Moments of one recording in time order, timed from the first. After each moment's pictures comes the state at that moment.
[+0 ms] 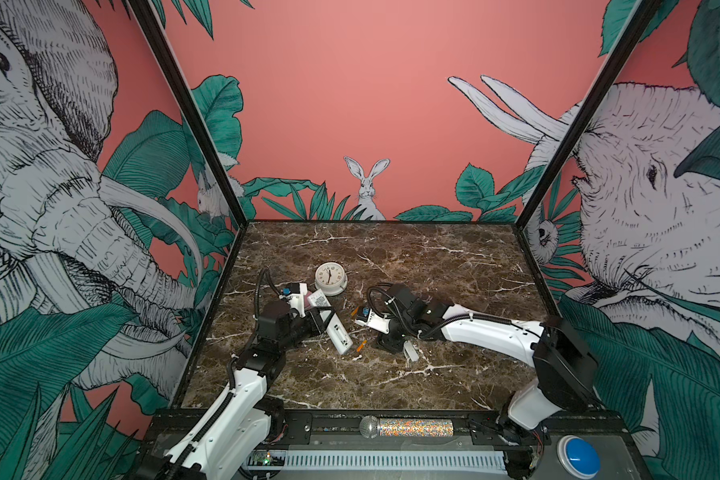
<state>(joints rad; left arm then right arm) -0.28 0.77 0.34 0.01 0.48 -0.73 0.94 1.64 1.08 -0.45 -0.24 -0.40</state>
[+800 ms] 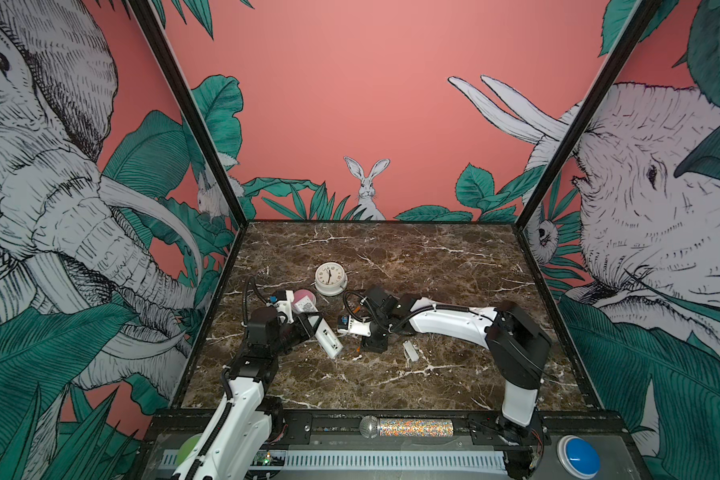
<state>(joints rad) -0.12 0.70 0.29 -0.09 0.54 -0.71 0.99 1.89 1.31 -0.55 -0.24 -0.52</state>
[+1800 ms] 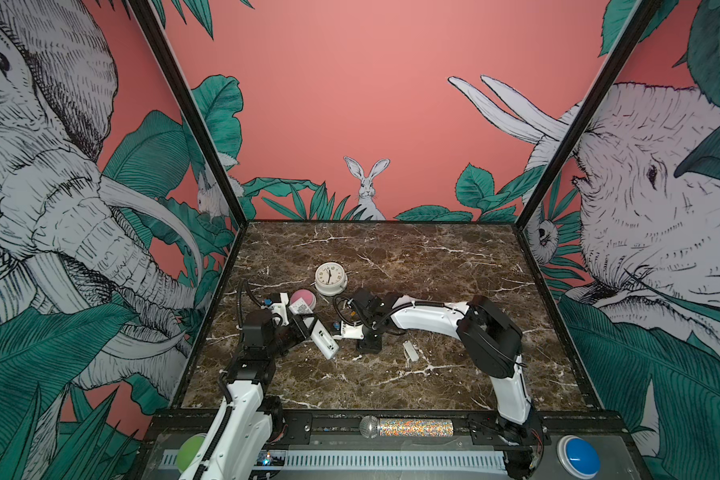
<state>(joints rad) -0.05 0.67 0.28 -0.12 0.57 -0.70 0.99 2.06 1.44 -0.65 -0.22 -0.58</state>
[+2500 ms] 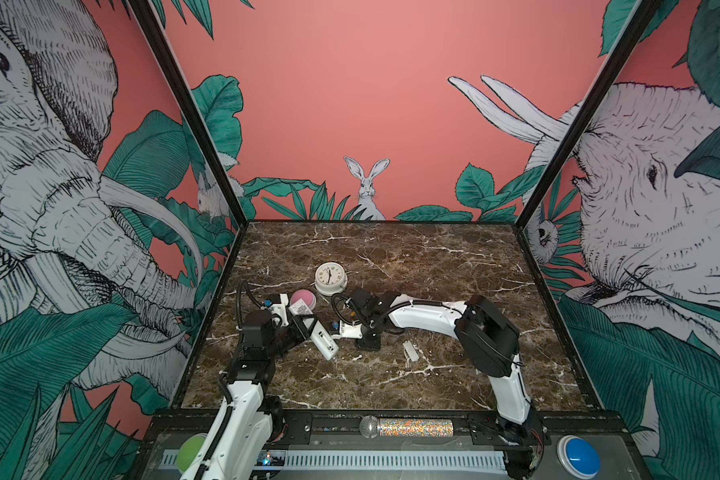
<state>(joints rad) -0.04 0.67 0.27 -0.12 0.58 -0.70 1.00 2.07 1.47 -0.67 -0.20 -0.58</state>
